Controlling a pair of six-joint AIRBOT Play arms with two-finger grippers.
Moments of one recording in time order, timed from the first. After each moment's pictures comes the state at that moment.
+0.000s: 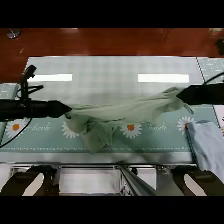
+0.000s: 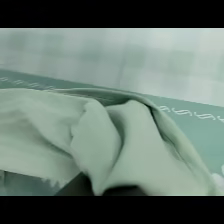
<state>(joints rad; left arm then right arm) -0.01 -0.83 0.74 0.83 -1.13 -1.24 0.02 -0.87 1.08 -1.26 1.28 1.52</state>
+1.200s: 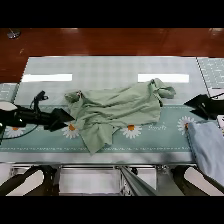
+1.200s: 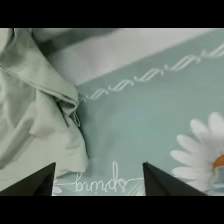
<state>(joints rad) 0.25 -1.13 0.54 0.70 -1.25 -1.19 -0.61 -1.11 0.79 -0.90 1.26 1.24</state>
